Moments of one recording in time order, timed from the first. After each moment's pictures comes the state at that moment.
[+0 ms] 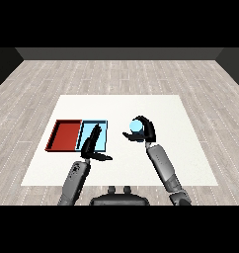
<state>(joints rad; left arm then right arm) -0.13 0.00 -0.20 -1.50 0.06 -0.01 -0.24 -0.44 -0.07 0.20 -1.37 0.03 -0.35 -0.06</state>
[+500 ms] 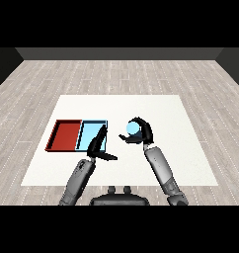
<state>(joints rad) -0.19 0.00 -0.27 -1.39 0.12 0.04 -0.23 -0.41 -0.03 0.22 -1.43 0.10 -0.31 -0.04</state>
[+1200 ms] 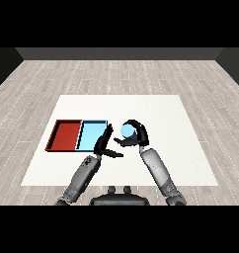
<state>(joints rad) -0.30 0.00 -0.36 -1.25 0.23 0.15 -0.25 -0.40 0.00 0.29 -1.46 0.13 -0.34 -0.03</state>
